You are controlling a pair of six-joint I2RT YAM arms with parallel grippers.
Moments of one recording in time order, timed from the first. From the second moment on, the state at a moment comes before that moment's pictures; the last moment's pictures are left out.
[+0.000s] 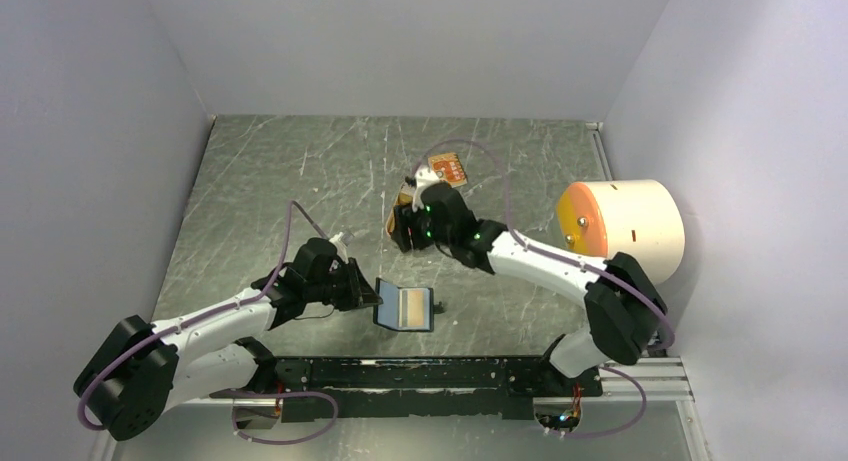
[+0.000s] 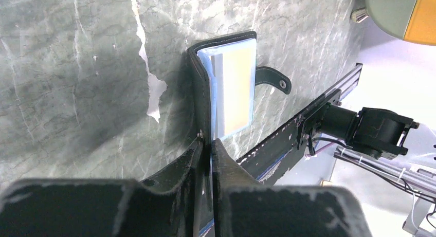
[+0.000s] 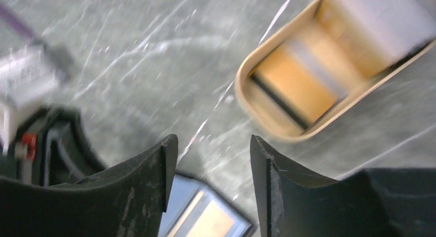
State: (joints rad) left arm -0.67 1.07 0.36 0.00 0.31 -0.94; right arm 0.85 1.47 0.91 -0.02 0.01 0.35
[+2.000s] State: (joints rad) left arm -0.67 0.96 0.33 -0.03 0.32 -0.96; right arm 0.70 2.04 1.39 -0.07 0.36 -0.50
